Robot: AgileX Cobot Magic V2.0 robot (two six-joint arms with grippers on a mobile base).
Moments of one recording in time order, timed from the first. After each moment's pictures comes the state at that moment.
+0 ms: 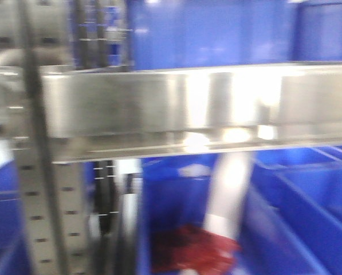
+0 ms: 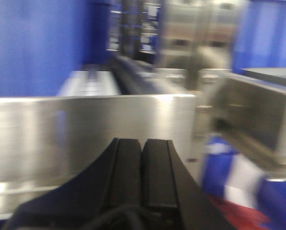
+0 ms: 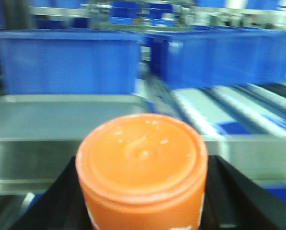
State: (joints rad) left arm -0.11 -0.01 0.03 -0.07 0.07 0.03; right arm 0.05 0.07 -0.54 -0.04 0.61 0.05
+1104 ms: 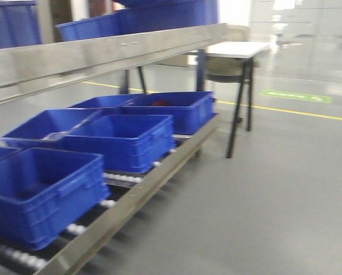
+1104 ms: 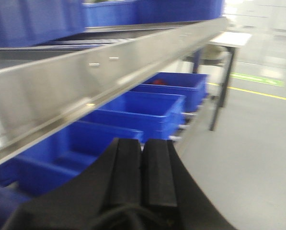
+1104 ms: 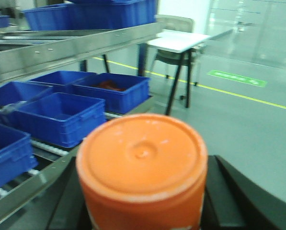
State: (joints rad) left arm -0.11 -0.01 0.03 -0.07 0.07 0.03; right arm 0.05 0.07 -0.54 -0.04 0.61 0.05
